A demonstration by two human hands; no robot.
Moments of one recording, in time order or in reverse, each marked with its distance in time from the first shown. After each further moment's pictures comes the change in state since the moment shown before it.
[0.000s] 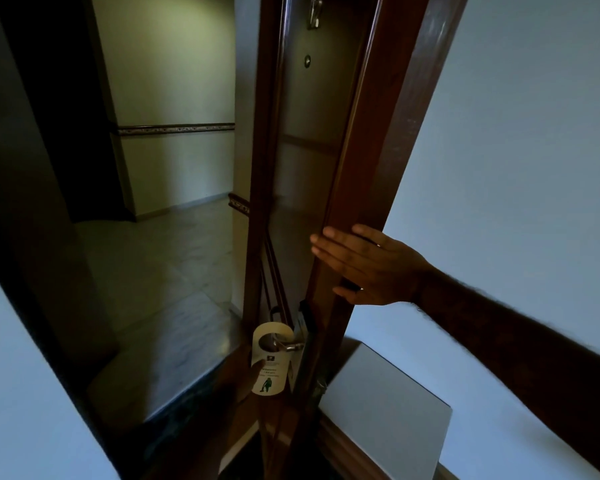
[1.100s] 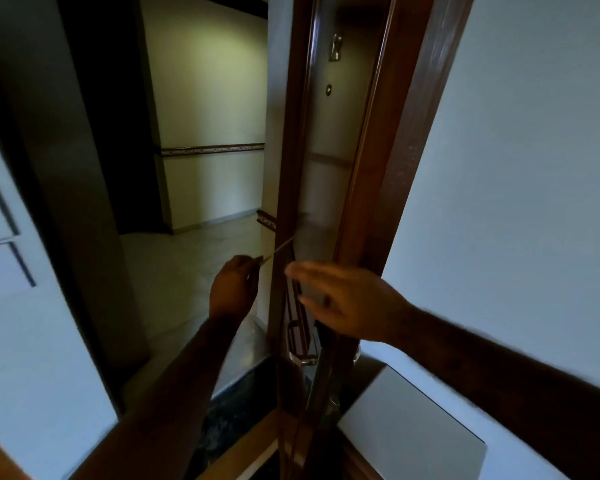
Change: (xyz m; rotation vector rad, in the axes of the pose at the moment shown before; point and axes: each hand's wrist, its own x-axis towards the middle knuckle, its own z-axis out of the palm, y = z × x) left_hand 0.003 0.114 -0.122 0.409 0.708 0.778; right_hand 0.072 -0.030 -0.056 1.090 -0.131 0.419
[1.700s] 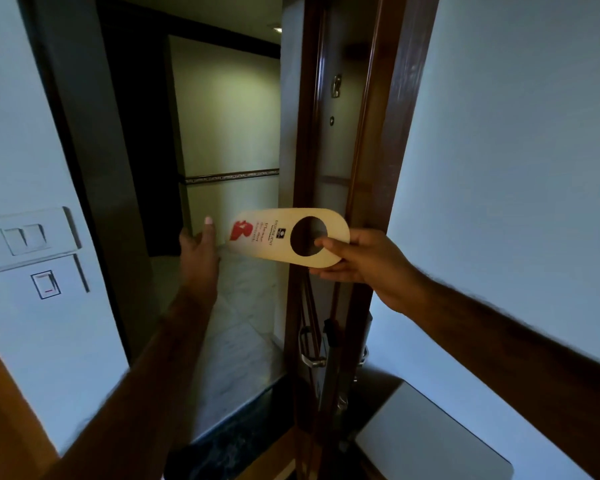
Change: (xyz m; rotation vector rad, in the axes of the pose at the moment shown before) left_hand 0.010 0.046 -0.134 -0.946 0.308 -0.615; right_hand 0.015 -0.034 -0.063 1.273 0.251 0.742
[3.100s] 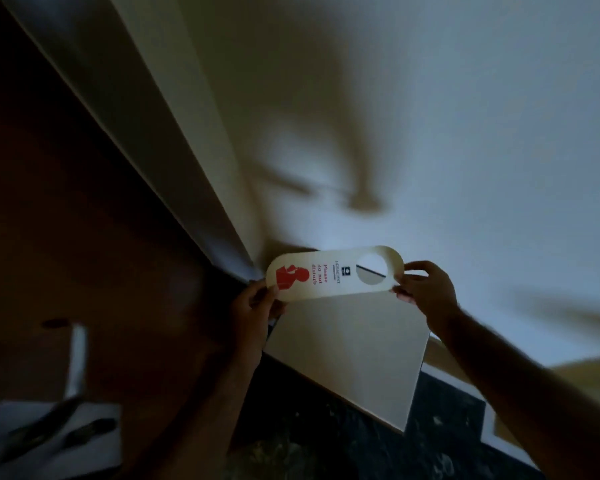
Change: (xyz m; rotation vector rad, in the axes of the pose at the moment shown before) left_hand -0.181 -0.519 0.352 0.423 -0.500 -0.503; right_hand -0.091 0.537 -0.502 0.119 0.993 0.693
